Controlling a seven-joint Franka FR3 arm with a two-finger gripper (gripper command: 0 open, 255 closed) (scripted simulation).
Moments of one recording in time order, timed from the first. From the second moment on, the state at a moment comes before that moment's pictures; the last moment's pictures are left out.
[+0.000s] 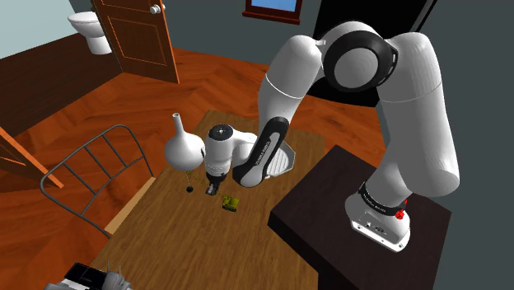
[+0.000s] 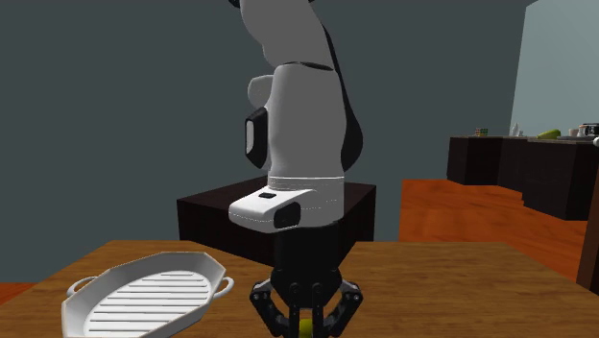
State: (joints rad) arm 0.40 0.66 0.13 -2.15 -0.41 2.92 0.41
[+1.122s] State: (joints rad) arm 0.34 0.53 0.21 -2.19 -0.36 2.83 0.36
